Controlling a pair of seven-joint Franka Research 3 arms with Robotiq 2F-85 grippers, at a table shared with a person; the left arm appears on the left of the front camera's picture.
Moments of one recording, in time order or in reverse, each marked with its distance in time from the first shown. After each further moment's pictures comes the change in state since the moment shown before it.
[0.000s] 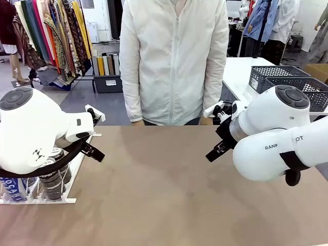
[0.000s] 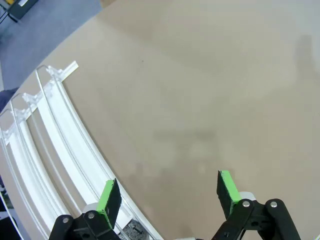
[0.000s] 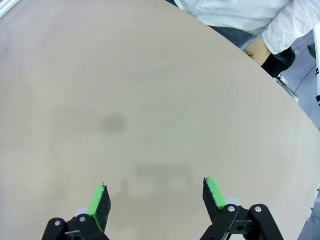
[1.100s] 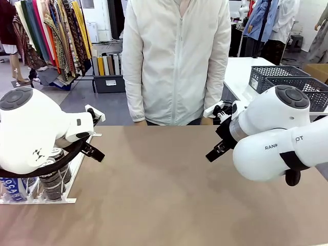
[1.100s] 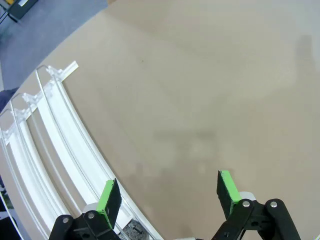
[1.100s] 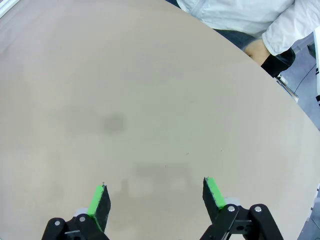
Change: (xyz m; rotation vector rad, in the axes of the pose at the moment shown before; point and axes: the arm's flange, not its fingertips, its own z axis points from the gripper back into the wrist) left arm 0.000 0.000 0.000 0.000 0.000 0.000; right arm 0.000 0.000 0.000 0.000 0.000 0.000
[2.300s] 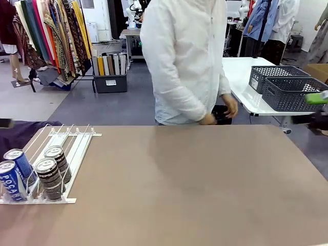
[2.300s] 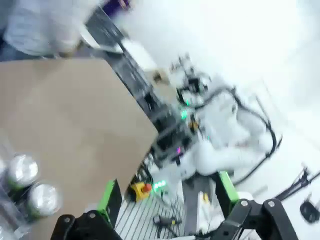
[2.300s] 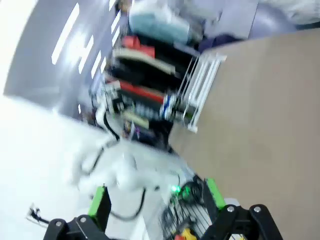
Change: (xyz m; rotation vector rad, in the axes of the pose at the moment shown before) left arm -0.150 0.173 0.204 -1.116 -0.490 0.501; right arm -0.139 -0.178 0.194 1.144 -0.389 -0.691
